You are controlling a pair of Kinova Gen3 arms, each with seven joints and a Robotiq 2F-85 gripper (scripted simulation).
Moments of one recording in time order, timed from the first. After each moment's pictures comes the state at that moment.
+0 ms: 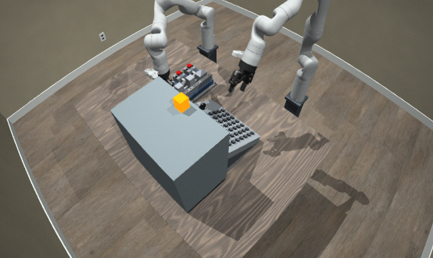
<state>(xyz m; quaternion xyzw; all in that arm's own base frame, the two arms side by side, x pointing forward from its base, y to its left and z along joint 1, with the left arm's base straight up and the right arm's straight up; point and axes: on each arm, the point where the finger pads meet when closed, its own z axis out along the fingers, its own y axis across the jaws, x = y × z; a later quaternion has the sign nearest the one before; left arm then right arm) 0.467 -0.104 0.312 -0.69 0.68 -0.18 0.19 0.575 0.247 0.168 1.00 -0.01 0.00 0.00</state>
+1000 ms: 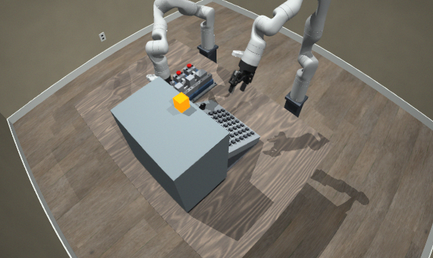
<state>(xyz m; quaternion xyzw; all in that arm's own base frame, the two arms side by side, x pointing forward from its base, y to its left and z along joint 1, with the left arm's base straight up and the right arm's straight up) 0.467 -0.104 0.312 -0.69 0.68 -0.18 0.19 0.576 0.247 0.132 1.00 -0.01 0.00 0.00</state>
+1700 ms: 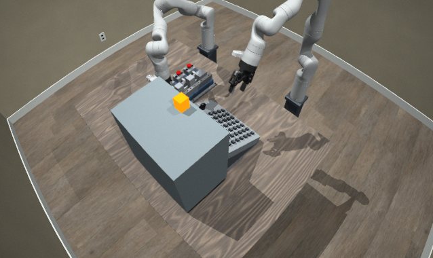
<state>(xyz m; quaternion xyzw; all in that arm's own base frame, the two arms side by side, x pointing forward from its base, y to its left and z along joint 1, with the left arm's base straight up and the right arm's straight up) 0.467 -0.104 0.312 -0.69 0.68 -0.18 0.19 0.576 0.247 0.128 1.00 -0.01 0.00 0.00</state>
